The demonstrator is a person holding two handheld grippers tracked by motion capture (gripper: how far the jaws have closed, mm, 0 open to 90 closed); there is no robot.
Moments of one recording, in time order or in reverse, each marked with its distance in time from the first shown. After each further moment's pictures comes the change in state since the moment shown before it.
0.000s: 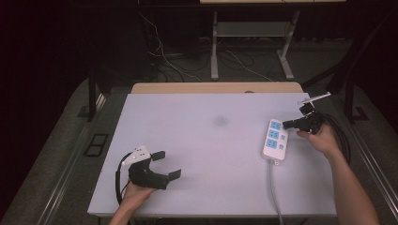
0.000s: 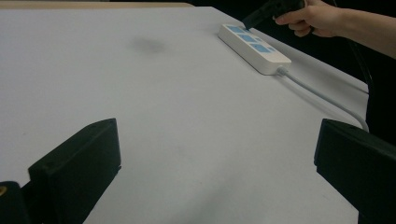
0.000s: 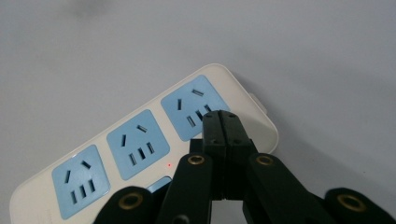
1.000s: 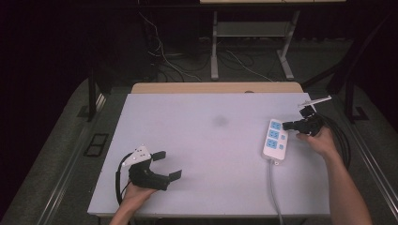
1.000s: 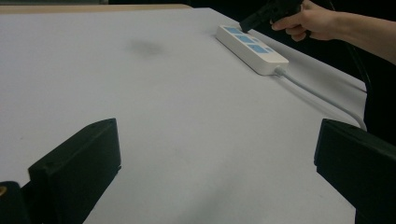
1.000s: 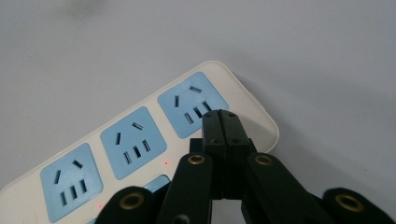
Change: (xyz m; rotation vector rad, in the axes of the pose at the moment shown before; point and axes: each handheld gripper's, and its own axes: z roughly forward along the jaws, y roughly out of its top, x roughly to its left) left arm -0.003 0.001 -0.001 -0.003 -0.002 0.012; right arm 0.003 -0.009 0.003 -0.035 -0.031 -0.023
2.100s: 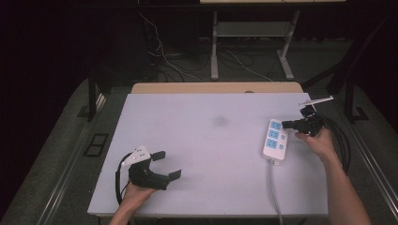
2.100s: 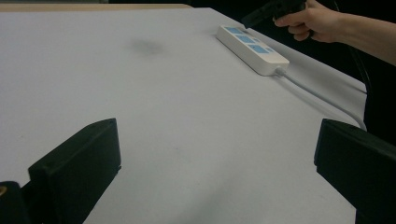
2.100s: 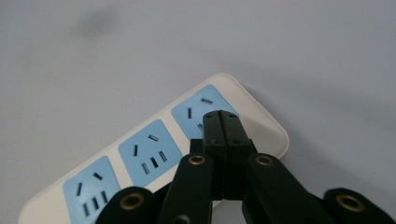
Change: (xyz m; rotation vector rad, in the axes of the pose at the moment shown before) left arm 0.001 -0.001 0.001 0.000 -0.003 -0.008; right arm 0.009 0.002 -0.006 -0.046 0.004 0.047
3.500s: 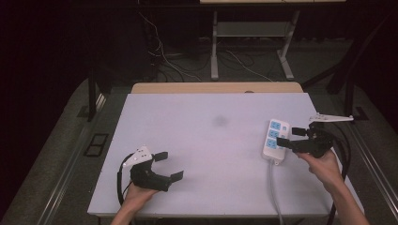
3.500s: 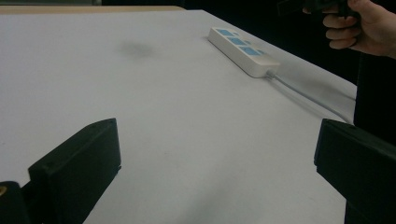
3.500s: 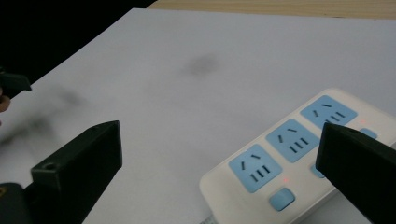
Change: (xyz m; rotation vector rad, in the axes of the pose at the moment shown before) left arm -0.005 0.001 0.002 -0.006 -0.024 0.003; right arm 0.089 -0.036 -0.060 -0.216 0.121 0.036
